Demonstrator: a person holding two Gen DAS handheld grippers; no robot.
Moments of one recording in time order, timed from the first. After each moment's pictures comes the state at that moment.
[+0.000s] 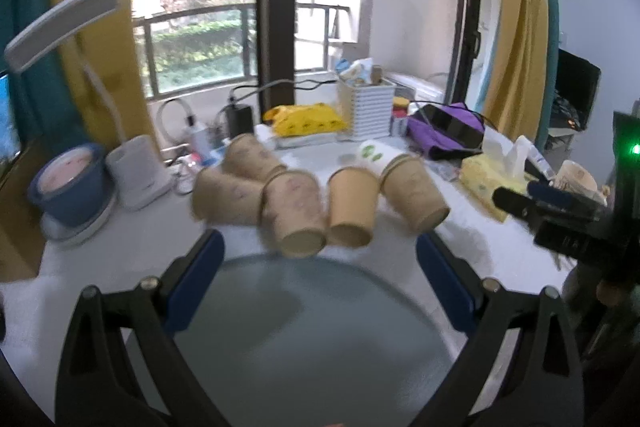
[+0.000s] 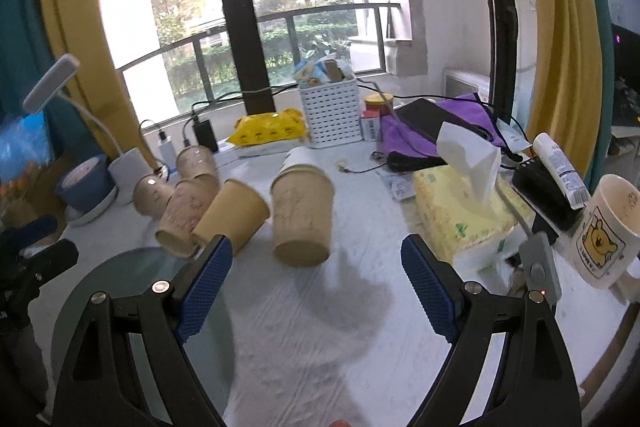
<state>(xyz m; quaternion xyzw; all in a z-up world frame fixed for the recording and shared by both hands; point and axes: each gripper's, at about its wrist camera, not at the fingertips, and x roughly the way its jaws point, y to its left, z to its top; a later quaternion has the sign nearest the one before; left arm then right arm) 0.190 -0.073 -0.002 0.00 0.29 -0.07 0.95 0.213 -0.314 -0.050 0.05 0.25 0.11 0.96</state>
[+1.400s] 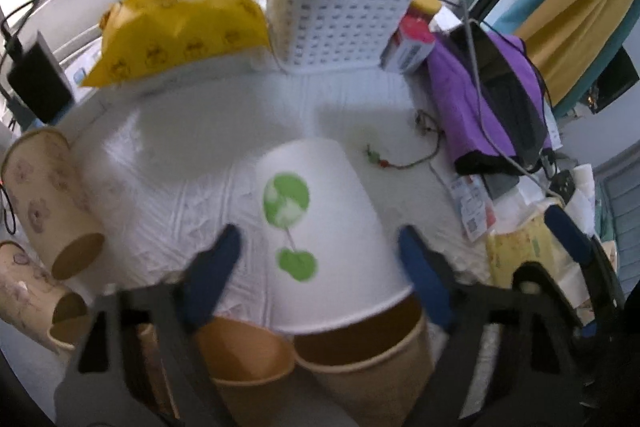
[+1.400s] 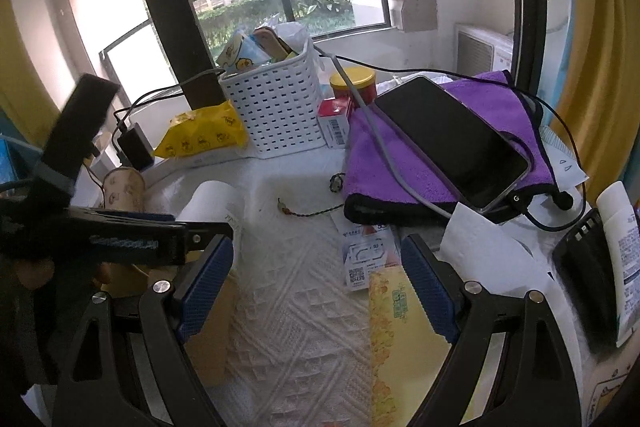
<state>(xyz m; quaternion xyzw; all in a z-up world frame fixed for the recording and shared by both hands) 0.477 -0.176 -0.084 -0.06 0.57 -0.11 0.81 0.379 -0.360 -0.061 0.06 0.34 0.13 0.93</state>
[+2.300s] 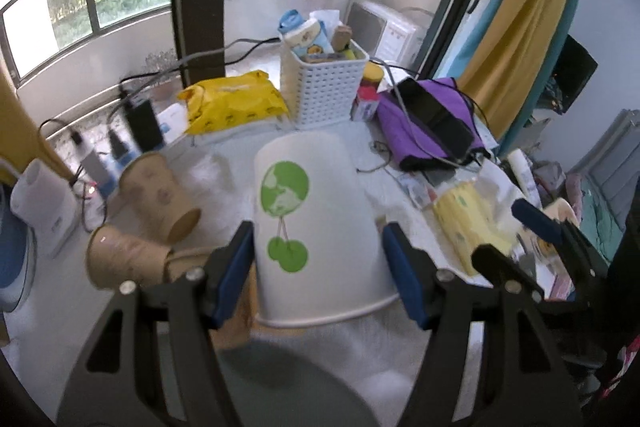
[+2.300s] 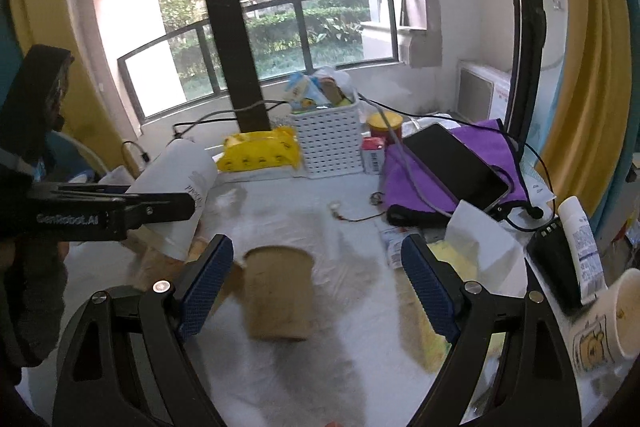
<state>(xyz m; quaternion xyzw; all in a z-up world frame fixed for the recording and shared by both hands) 0.356 -0.120 0.026 -0.04 0.45 -0.15 0.88 0.282 -0.315 -0.002 0.03 0.28 0.14 0.95</state>
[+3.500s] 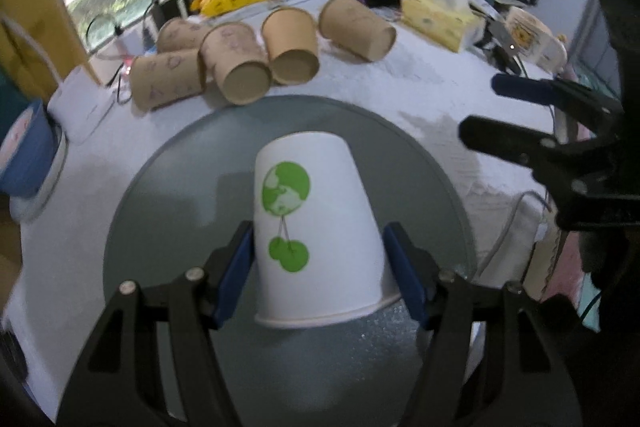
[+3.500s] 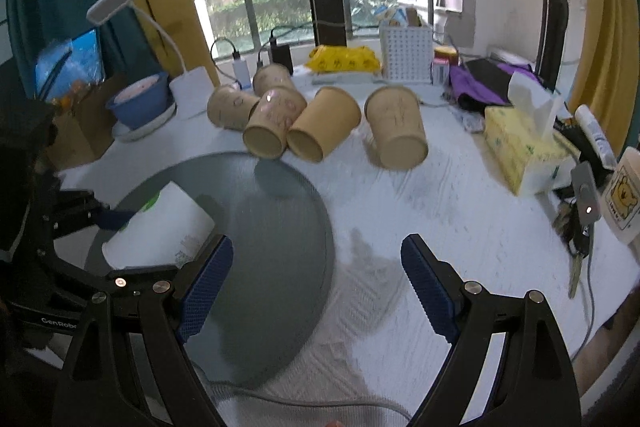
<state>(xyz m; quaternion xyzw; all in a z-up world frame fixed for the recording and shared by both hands) 0.146 -0.067 -0.066 0.11 0.46 -0.19 0.86 0.134 -0.239 -0.083 -0.01 0.33 0.18 0.93</state>
